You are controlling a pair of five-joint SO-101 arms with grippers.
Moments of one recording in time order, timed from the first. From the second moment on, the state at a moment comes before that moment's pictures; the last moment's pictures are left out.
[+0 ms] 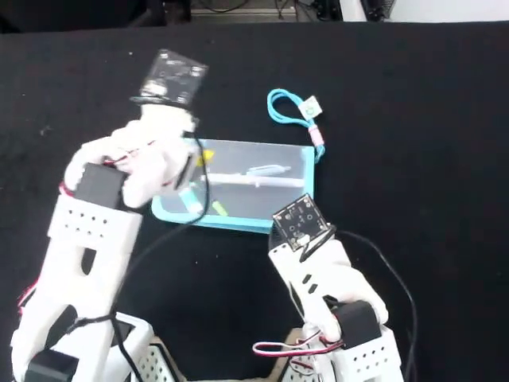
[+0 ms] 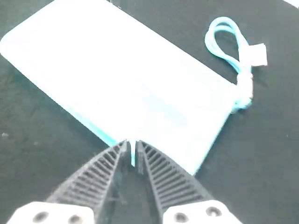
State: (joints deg) left arm 9.2 -33.9 18.2 69.2 -11.1; right arm -19.9 -103.1 88.4 61.8 15.5
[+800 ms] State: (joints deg) left arm -27.4 -61.9 65.3 66.3 -19.6; right arm -23.1 -103.1 90.1 67.5 15.6
